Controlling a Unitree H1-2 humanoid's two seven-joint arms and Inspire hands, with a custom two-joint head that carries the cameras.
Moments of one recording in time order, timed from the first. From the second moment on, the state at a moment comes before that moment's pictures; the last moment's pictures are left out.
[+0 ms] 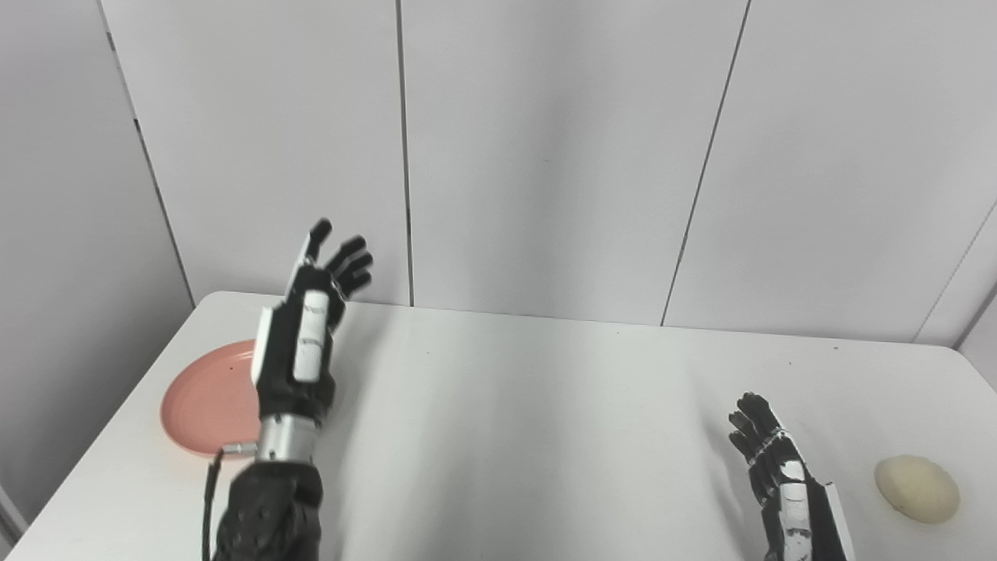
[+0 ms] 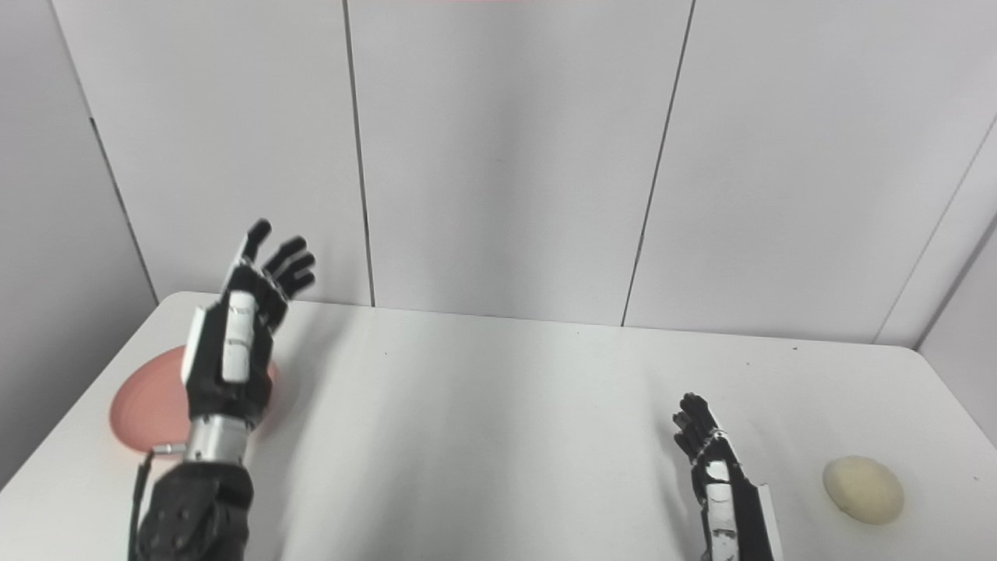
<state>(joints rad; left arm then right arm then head) -0.47 0.06 0.18 0.03 -0.10 -0.11 0.05 -0.07 -0.09 -0.08 0.02 0.15 -0.27 0.06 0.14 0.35</state>
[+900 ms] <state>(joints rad) -0.65 0.49 0.32 0.66 -0.20 -0.25 -0.06 -0.06 -0.09 -0.08 0.01 0.14 -0.27 0.06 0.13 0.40</state>
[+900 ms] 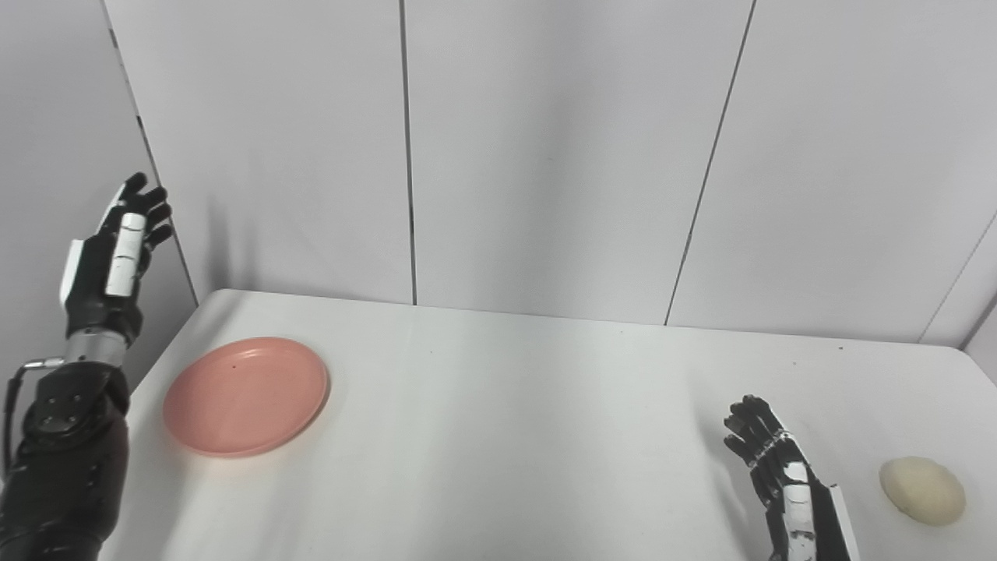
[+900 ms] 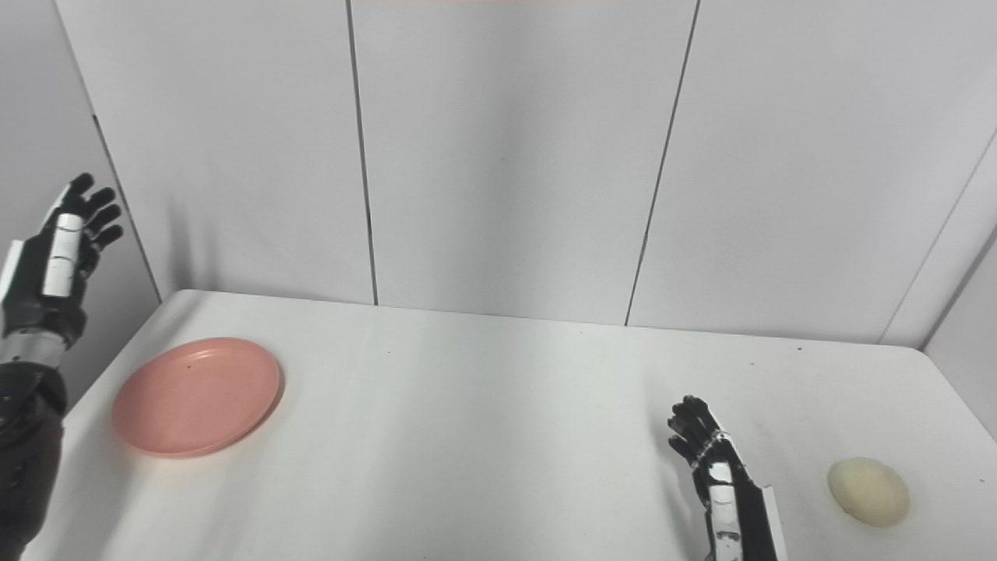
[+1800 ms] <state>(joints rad) -0.73 0.47 0.36 1.18 -0.32 -0.41 -0.20 -0.06 -0.09 -0.09 0.00 0.12 -0.27 0.05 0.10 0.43</state>
